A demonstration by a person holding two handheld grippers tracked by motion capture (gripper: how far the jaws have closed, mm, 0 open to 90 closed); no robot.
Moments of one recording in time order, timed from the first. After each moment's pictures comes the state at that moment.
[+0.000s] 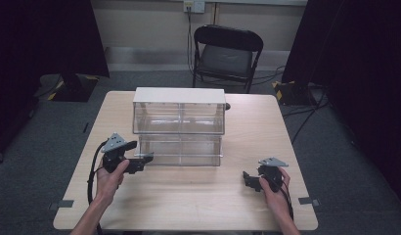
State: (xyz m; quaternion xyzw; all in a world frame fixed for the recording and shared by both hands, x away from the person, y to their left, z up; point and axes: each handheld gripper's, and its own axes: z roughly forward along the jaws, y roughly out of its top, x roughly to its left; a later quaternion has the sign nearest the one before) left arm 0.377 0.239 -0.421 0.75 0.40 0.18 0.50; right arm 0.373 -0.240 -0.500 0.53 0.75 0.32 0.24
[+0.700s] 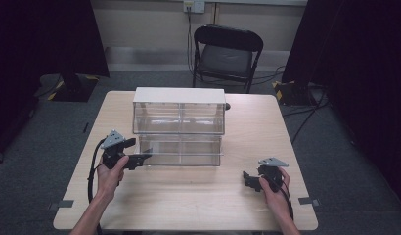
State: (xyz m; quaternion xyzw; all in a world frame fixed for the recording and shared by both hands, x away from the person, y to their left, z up) left arm 0.388 0.244 -0.424 0.73 0.42 0.19 0.50; right arm 0.373 -0.240 -0.500 0.53 0.75 0.32 0.24
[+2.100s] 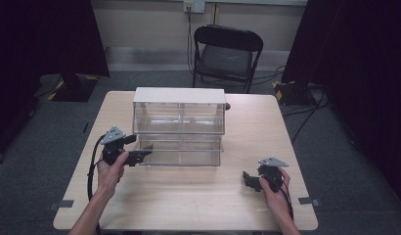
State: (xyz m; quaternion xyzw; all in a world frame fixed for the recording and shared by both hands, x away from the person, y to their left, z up) left arm 0.395 0.242 -0.415 0.73 0.42 0.18 0.51; right arm 0.373 -0.240 -0.500 0.53 0.75 0.32 0.24
